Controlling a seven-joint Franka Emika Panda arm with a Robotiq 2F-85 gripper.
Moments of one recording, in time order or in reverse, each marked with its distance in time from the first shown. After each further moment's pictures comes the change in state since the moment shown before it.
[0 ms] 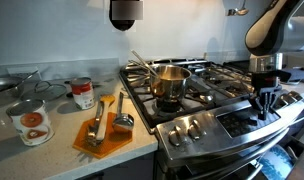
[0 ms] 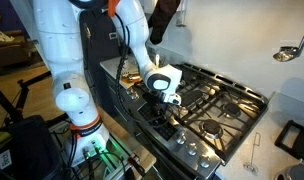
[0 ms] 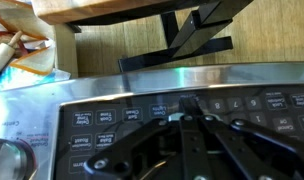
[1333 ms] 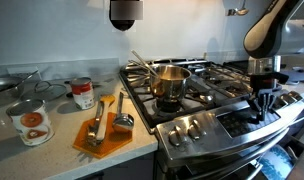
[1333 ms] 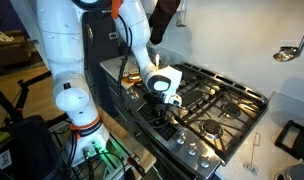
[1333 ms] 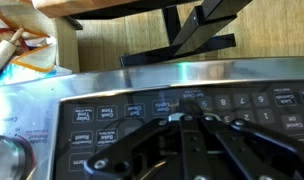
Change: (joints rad) arm 0.000 0.029 0.002 0.009 0.000 0.029 0.000
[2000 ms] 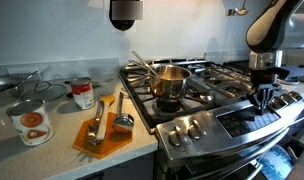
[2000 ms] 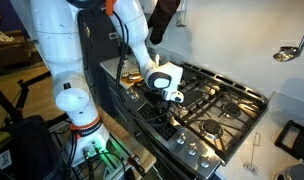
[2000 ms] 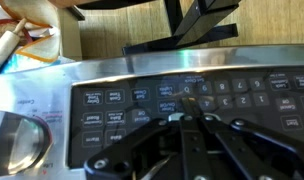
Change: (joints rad) arm 0.000 -0.052 -0.010 -0.005 -0.013 0.002 0.007
